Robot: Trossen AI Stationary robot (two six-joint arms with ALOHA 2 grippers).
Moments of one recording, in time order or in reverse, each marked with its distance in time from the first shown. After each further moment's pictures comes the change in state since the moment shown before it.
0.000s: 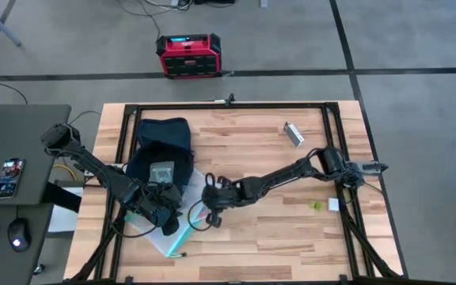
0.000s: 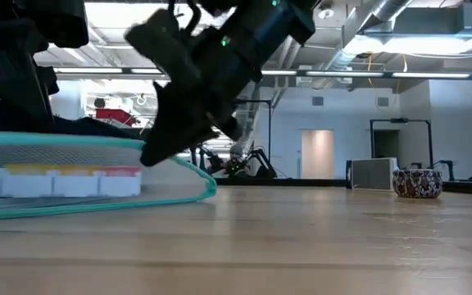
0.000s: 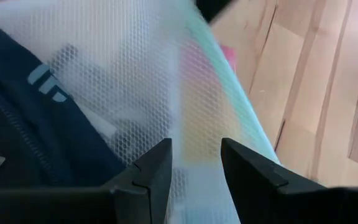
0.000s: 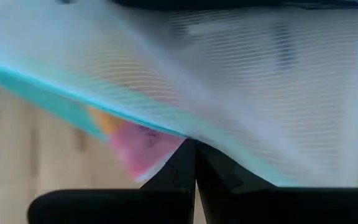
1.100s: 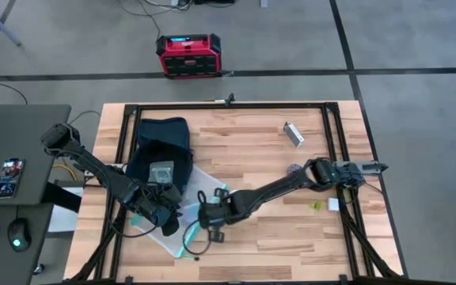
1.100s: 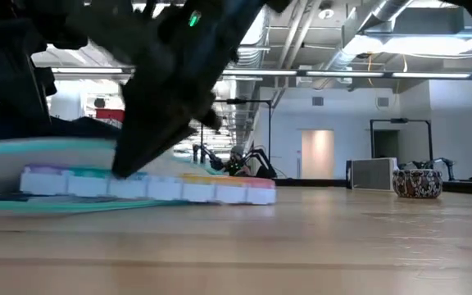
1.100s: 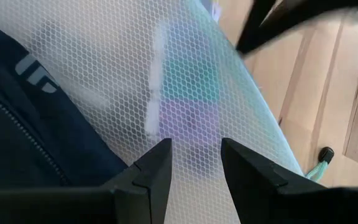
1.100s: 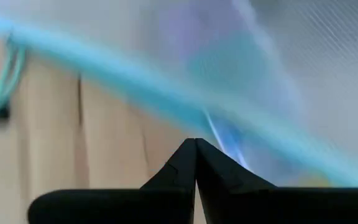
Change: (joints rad) left arm 0.000 0.000 0.001 0.000 0.019 -0.013; right arm 0.092 0.141 0.357 -0.411 -0.005 -0.055
